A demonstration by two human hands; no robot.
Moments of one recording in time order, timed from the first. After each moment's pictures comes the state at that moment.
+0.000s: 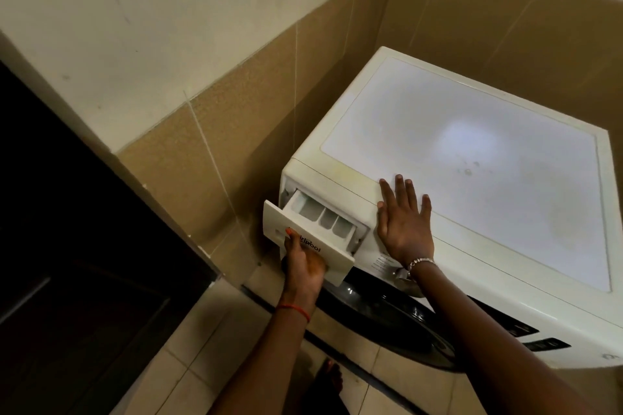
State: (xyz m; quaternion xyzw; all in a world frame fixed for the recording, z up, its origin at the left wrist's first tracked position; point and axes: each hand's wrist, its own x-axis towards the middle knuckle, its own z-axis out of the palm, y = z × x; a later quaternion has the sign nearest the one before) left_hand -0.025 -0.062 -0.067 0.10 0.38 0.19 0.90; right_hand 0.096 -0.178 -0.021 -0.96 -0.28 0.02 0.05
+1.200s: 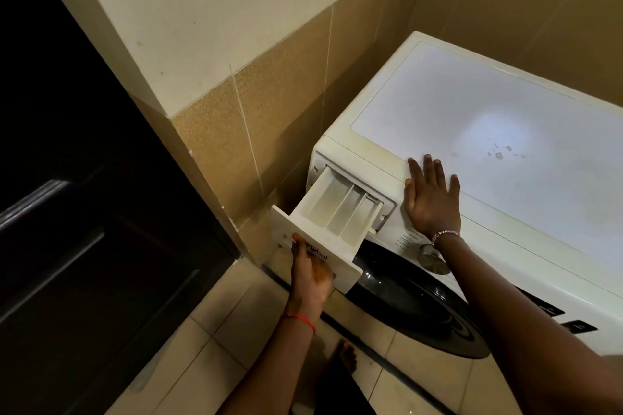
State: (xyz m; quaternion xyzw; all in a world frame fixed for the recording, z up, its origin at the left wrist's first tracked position) left_hand -0.097 -0.071 -0.064 0.08 0.39 0.19 0.90; right_hand 0.095 -0.177 -0.021 -0.96 -0.28 0.01 0.05
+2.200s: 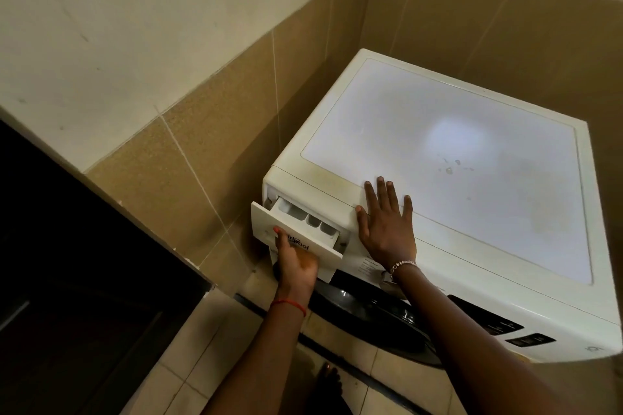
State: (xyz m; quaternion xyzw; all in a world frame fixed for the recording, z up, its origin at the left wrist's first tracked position) left_hand 0.002 -0.065 -0.077 0.07 0.40 0.23 0.88; right_hand 0.098 -0.180 -0.027 -0.96 -0.27 0.01 0.08
